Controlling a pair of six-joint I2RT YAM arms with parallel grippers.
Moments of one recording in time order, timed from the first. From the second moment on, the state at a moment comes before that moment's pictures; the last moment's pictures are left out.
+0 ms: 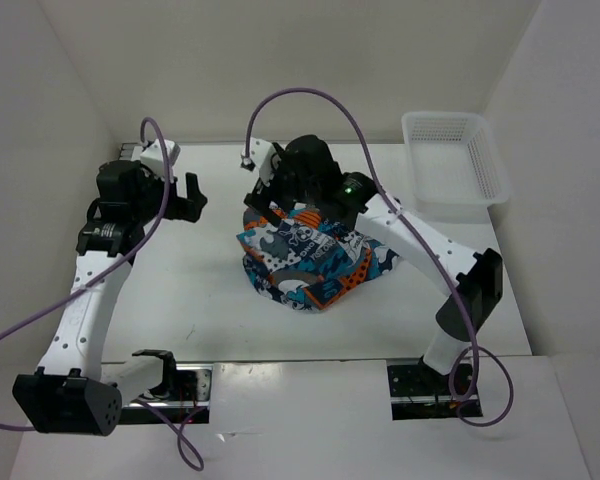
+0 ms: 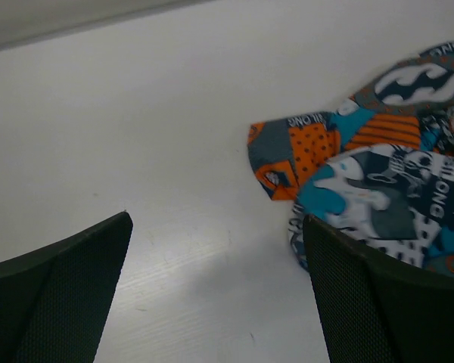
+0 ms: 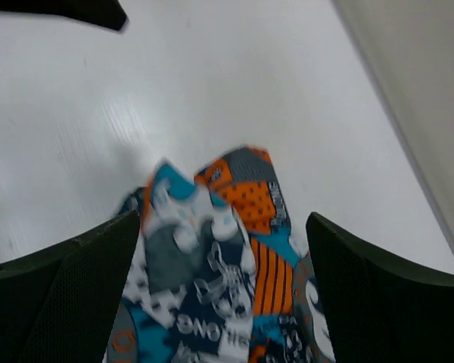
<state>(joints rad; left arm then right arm) 0.00 1.09 1.14 -0.43 0.25 0.07 0.79 1.70 1.76 -0.43 -0.16 -0.35</state>
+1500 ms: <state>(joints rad) -0.50 1.55 0.99 -0.40 0.29 0.07 0.18 1.80 1.32 -0.45 -0.17 -0.51</state>
